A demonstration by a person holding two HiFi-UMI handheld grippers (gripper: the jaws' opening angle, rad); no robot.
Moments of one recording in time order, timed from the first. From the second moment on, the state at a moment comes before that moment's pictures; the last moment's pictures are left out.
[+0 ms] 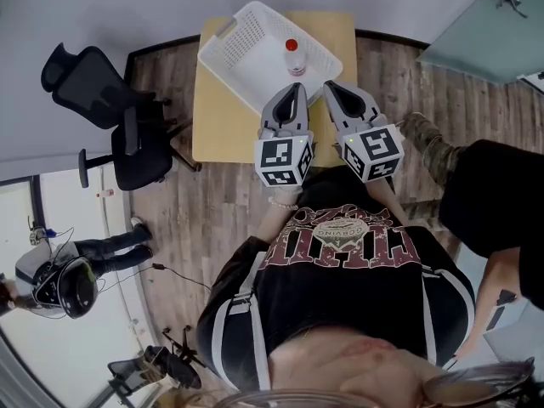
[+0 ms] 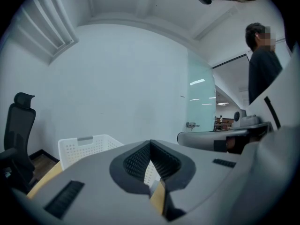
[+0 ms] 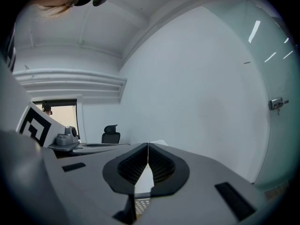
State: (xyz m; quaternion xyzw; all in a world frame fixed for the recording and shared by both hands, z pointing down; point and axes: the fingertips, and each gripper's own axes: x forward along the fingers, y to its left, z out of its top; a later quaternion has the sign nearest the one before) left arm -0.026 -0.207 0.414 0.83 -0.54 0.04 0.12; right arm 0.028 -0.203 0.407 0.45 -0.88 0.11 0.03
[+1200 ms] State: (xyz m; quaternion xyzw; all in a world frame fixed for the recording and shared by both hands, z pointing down) left arm -0.049 -0.308 0.458 0.84 -0.51 0.10 0.13; right arm 0.049 -0.250 0.419 0.54 -0.83 0.13 0.04
